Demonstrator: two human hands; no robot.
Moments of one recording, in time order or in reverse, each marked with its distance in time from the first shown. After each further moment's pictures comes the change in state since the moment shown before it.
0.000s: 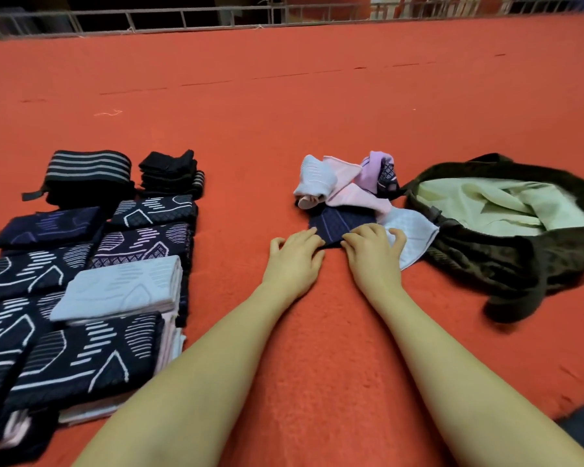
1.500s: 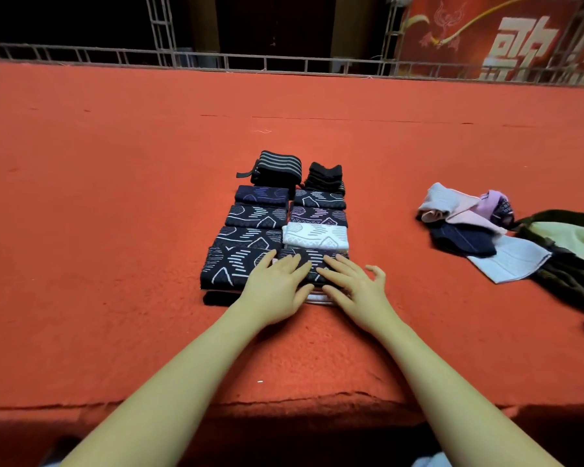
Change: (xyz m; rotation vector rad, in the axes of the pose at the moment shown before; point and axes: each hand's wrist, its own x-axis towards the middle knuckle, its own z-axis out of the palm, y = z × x) left_hand -0.267 -0.118 -0.165 0.422 0.114 -0.046; right_hand -0.129 -0.224 -0.061 0.359 -0.302 -0.517
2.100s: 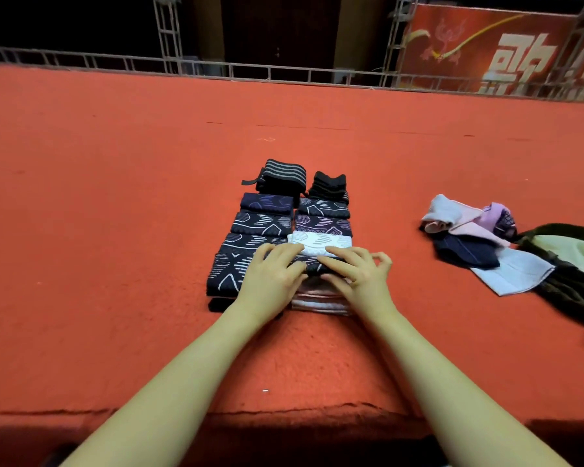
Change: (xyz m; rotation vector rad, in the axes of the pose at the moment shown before) left_hand 0.008 -0.021 -0.006 0.040 0.537 0.135; right_hand 0.031 -0.017 -0.019 -0.054 0.378 -0.152
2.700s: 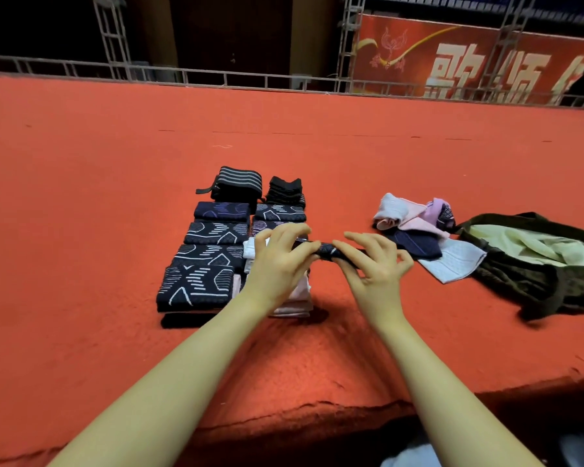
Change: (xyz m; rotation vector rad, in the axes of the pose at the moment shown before) left_hand 0.065 0.055 0.017 -0.289 0.326 0.019; right_hand -0.016 0.023 -0.067 -0.107 0.382 0.137
